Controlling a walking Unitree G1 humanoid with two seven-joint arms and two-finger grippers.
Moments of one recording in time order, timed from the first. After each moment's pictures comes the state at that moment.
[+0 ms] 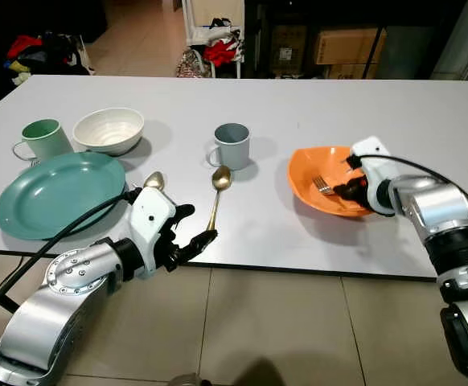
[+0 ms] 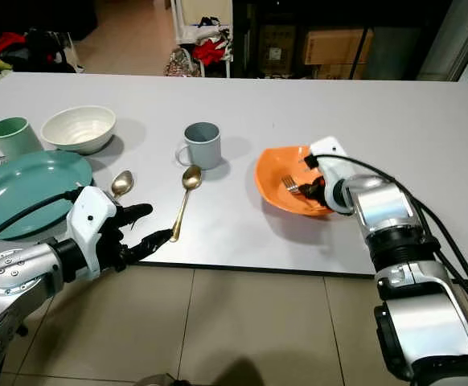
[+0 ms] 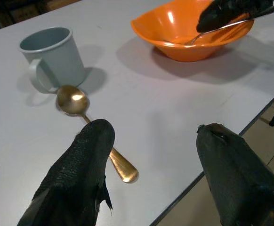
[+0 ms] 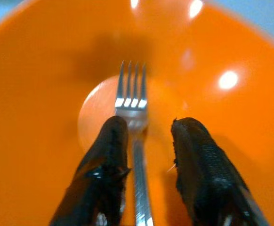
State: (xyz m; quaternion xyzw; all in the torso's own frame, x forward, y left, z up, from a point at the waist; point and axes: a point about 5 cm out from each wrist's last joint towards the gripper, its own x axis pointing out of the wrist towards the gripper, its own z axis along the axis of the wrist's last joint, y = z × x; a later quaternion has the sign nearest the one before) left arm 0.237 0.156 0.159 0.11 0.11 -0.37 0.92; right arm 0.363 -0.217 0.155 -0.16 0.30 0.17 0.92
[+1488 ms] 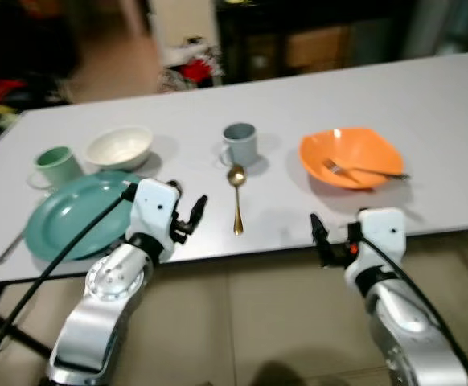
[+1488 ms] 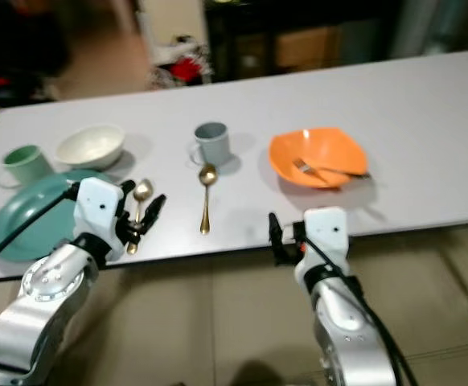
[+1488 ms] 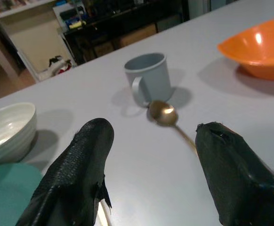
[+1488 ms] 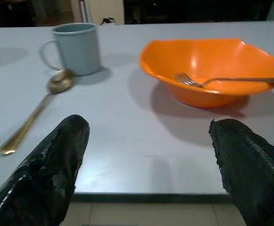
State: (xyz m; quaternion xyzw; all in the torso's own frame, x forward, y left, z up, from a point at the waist) left arm 0.255 0.143 0.144 0.09 0.04 -0.16 0.98; right arm 0.225 -0.147 0.127 -0.04 0.09 0.06 0.99
